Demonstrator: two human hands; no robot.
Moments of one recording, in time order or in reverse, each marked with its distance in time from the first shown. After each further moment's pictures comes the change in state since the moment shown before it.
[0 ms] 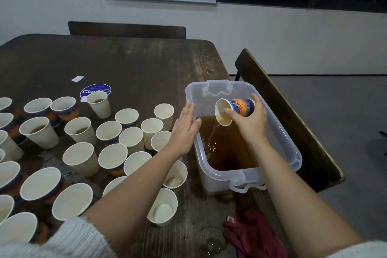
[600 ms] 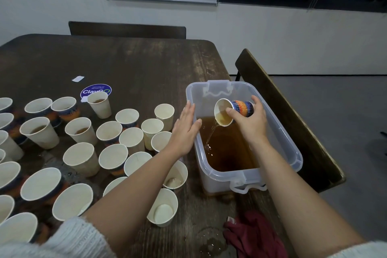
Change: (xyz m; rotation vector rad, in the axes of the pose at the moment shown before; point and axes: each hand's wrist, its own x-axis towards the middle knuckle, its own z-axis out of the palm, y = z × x) left_hand 0.001 -0.002 0.000 -0.005 -0.003 0.012; right_hand 0.001 0.002 0.000 0.040 -0.024 0.052
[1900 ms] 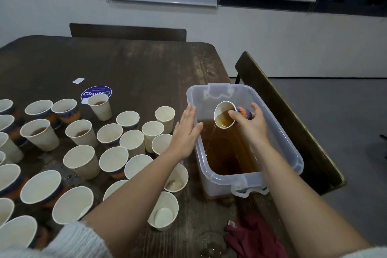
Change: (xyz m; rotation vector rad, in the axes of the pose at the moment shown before) left_hand -0.002 0.004 -0.002 0.030 -0.018 -0.021; right_hand -0.001 -0.006 -0.002 0.114 -0.066 0.153
